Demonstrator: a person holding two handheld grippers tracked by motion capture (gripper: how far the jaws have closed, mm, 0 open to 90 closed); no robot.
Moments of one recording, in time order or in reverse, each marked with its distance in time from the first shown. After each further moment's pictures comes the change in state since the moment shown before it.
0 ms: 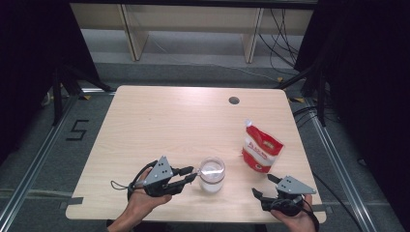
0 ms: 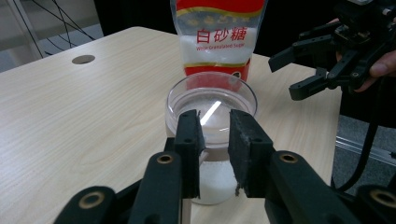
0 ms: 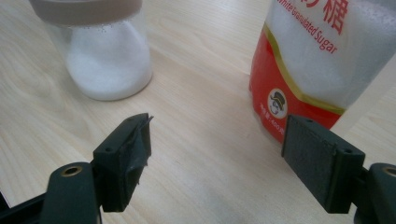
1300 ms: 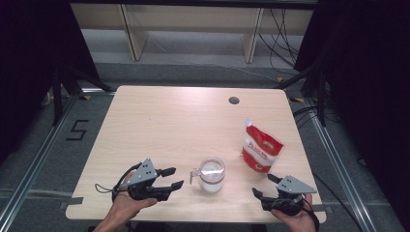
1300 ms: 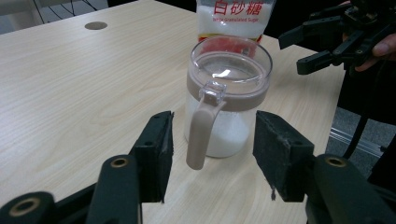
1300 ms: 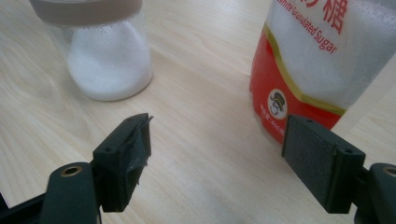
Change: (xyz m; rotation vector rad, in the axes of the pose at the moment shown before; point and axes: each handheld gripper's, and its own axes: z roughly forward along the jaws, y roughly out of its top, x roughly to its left) left arm 0.015 -0.018 -0.031 0.068 0.022 -0.071; right arm -0.002 -0.001 0.001 0.006 0.023 0.013
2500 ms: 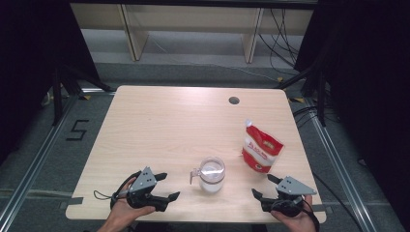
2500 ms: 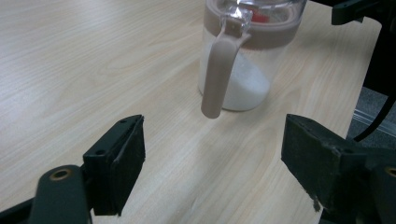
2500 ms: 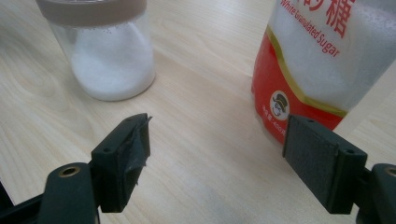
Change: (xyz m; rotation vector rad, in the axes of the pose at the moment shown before) left arm 0.003 -0.035 0.006 0.087 0.049 -0.022; right arm 0.003 0.001 -0.002 -0.004 -0.006 -0.020
